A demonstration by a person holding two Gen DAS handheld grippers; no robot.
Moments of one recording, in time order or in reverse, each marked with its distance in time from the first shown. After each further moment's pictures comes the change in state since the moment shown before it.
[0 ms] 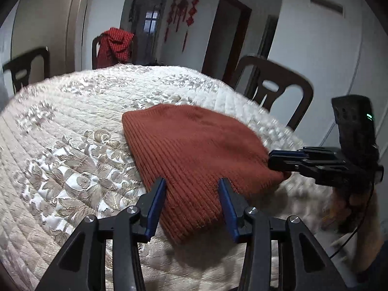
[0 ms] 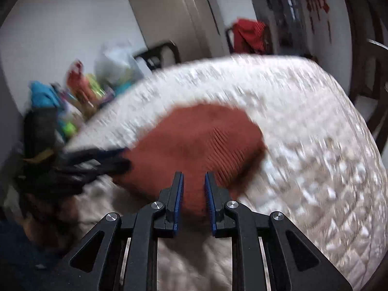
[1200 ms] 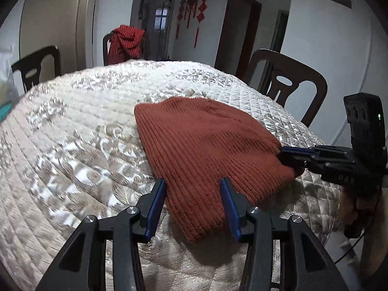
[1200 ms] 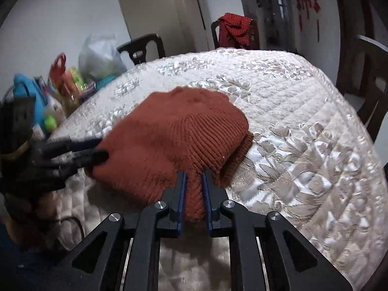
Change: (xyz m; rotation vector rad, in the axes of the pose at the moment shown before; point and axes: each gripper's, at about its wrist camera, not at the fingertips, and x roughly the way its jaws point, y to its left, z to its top) left arm 0.008 0.009 0.001 -0.035 0.019 0.064; right arm 0.011 -0.007 -0.002 0.024 -0.022 -0.044
